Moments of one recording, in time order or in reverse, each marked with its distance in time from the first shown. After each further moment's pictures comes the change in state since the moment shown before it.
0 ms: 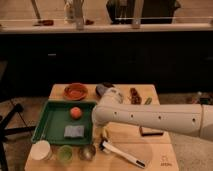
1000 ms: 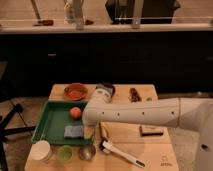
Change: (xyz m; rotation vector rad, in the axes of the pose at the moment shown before) arm -0.041 -0.002 0.039 -0.032 0.007 -0.037
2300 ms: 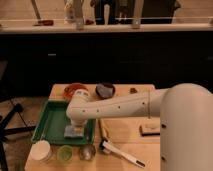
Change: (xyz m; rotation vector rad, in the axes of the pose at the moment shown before) arm -0.035 0.004 0.048 -0.092 0.098 -0.017
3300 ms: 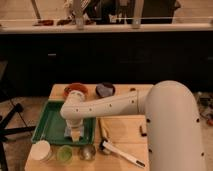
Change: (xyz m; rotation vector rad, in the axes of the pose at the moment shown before) arm -0.015 0.008 0.028 -0.085 0.021 -0.049
